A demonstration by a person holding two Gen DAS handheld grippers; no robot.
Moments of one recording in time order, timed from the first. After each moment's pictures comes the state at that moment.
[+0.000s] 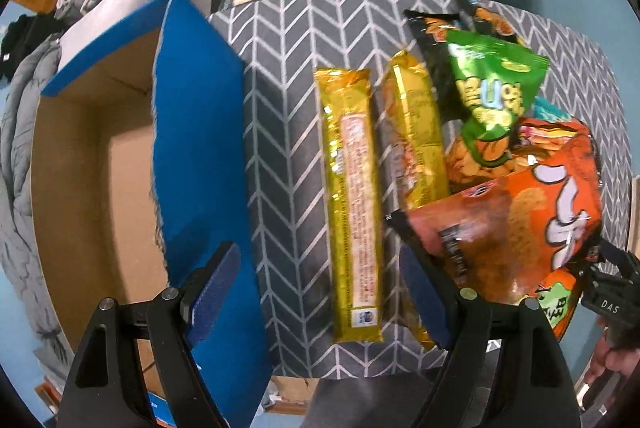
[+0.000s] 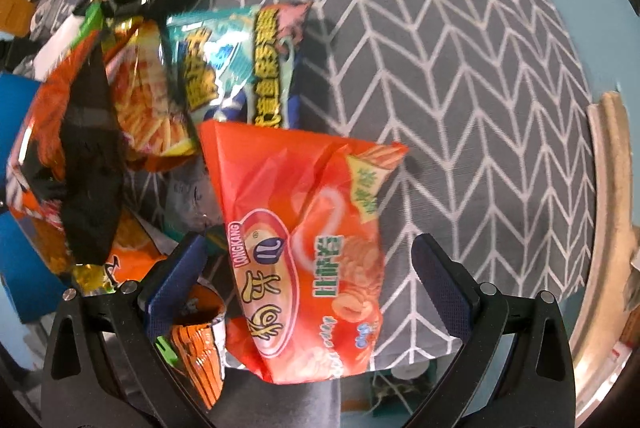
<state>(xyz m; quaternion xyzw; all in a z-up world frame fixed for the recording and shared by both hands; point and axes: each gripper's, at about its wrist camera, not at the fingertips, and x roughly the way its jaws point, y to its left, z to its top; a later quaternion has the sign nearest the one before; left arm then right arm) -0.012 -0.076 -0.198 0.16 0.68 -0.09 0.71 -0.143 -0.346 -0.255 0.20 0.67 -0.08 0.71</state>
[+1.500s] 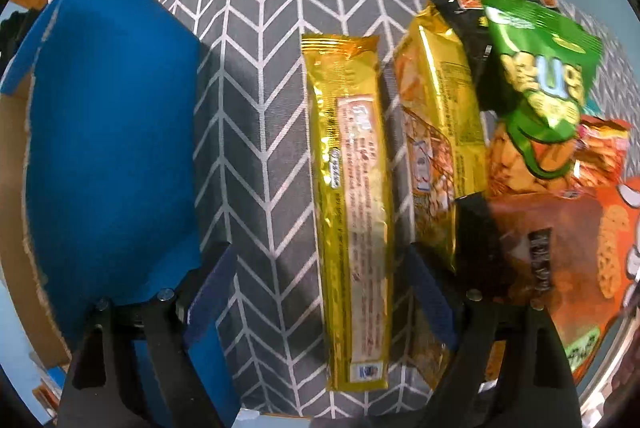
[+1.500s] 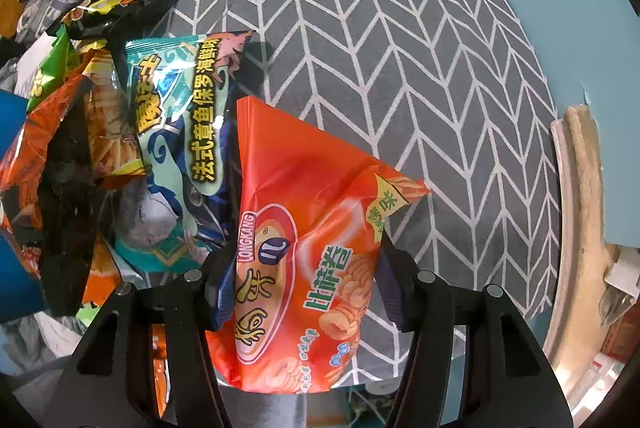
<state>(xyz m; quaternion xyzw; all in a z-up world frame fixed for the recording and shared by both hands) 0.001 -0.079 -0.256 0.16 0.69 -0.09 0.70 -0.138 -0.401 -0.261 0.16 0.67 -0.12 0.72</state>
